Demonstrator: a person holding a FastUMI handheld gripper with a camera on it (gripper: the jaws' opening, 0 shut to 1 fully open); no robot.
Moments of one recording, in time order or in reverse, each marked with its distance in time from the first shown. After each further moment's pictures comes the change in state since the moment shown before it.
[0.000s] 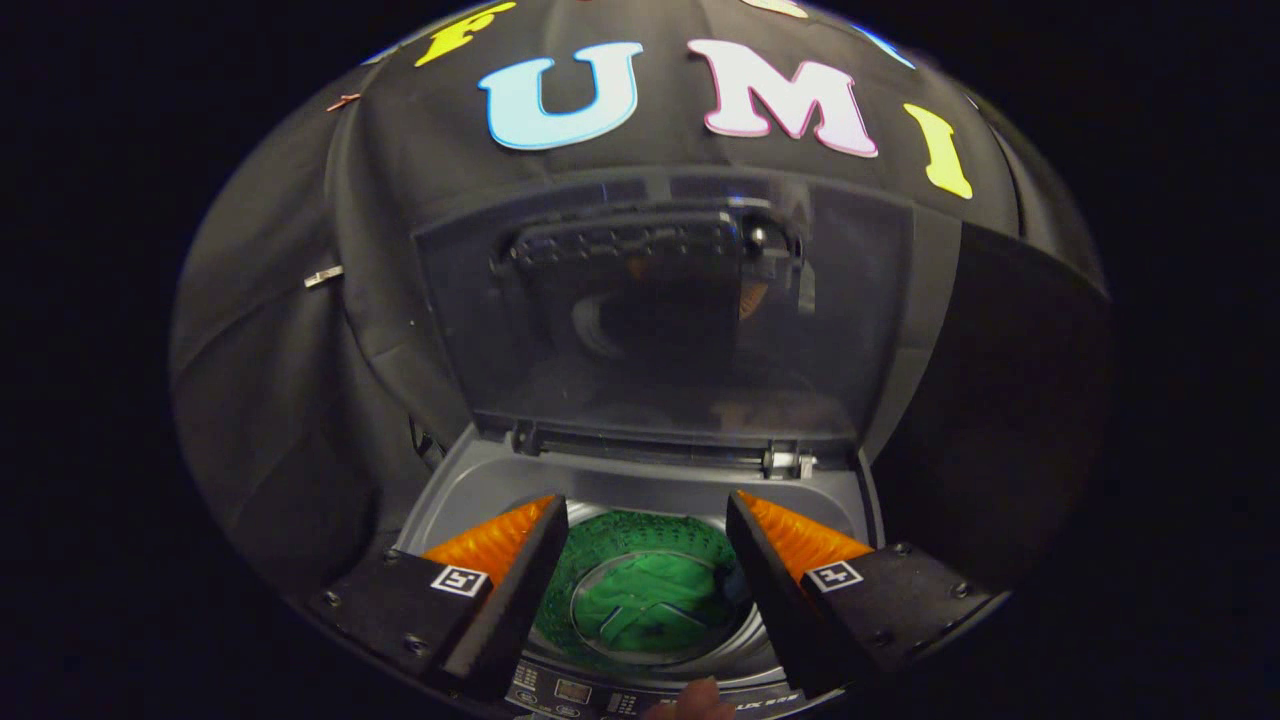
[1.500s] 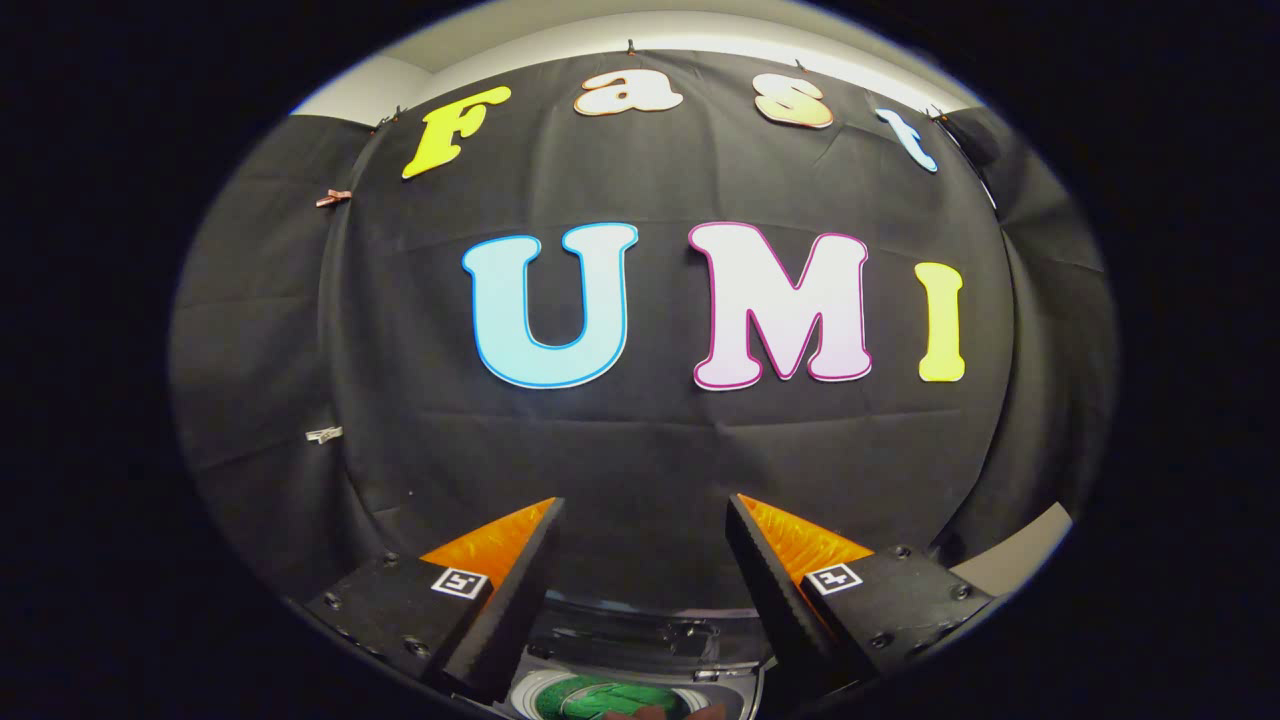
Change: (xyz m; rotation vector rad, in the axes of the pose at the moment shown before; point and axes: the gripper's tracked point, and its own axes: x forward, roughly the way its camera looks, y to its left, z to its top) arm -0.032 -0.013 0.308 -0.022 -0.357 -0.039
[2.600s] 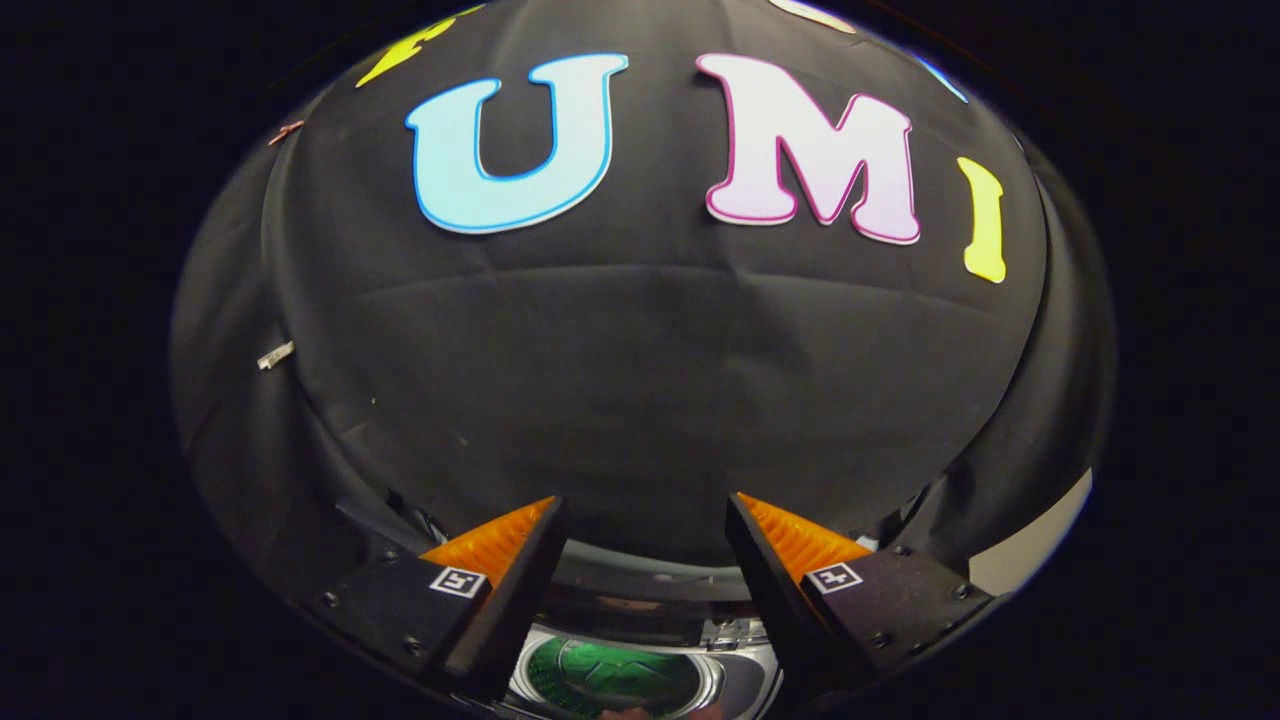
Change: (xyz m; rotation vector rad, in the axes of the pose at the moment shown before) arm 0.075 0.004 -0.154 -0.005 0.462 -0.026
